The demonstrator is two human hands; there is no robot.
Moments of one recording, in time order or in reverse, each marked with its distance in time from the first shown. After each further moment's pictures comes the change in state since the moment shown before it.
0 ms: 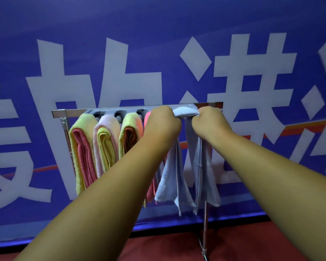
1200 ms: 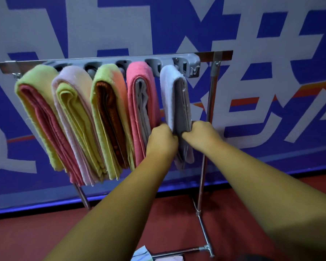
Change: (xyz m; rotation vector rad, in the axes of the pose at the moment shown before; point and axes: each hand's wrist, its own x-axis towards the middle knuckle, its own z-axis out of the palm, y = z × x) left_hand -0.045 -0.084 0.173 -0.192 -0.193 -0.195; right_hand -0.032 0.095 0.133 0.021 -0.384 0.082
